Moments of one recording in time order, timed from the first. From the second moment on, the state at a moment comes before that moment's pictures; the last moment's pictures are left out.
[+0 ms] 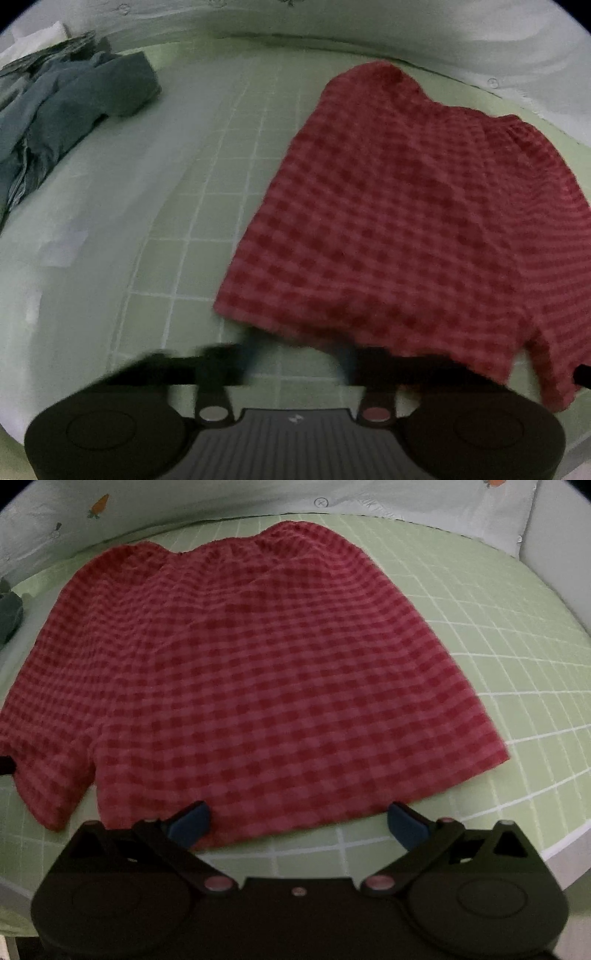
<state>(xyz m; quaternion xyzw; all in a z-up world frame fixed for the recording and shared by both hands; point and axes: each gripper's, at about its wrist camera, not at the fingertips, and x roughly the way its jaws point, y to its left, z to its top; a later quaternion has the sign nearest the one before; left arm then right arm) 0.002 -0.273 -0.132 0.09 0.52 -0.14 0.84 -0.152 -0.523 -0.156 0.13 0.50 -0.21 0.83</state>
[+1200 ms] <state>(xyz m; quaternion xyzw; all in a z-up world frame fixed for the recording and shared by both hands) -0.074 -0.408 -0.098 0.06 0.52 -0.16 0.83 -0.124 -0.600 -0.126 0.12 0.43 -0.06 0.89</state>
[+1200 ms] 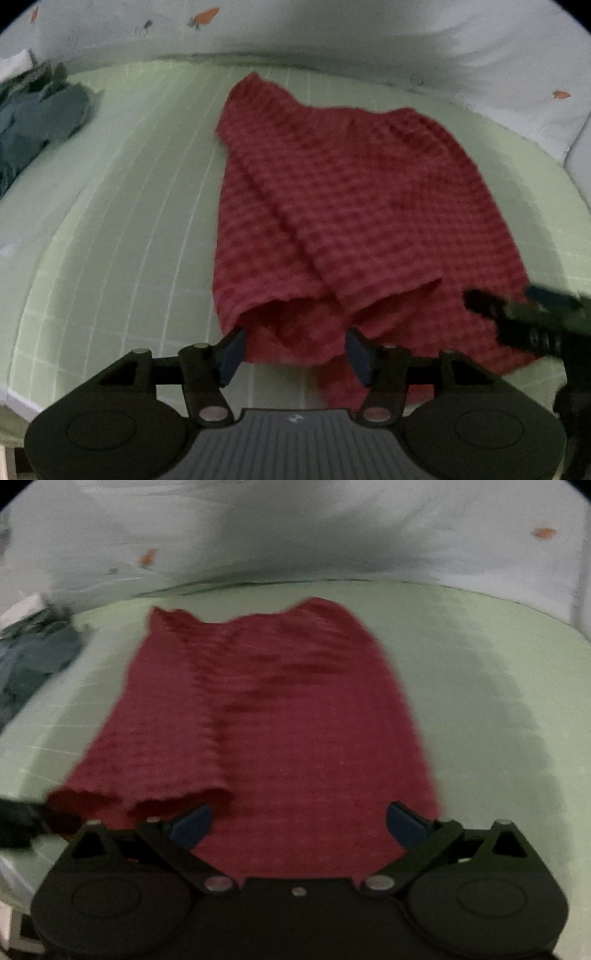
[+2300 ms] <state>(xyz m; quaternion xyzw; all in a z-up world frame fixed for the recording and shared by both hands) -0.056 -0.402 -0.145 0.10 0.56 -0.10 0.82 -0.183 -0.634 -0.090 0.15 0.39 -0.09 0.90</state>
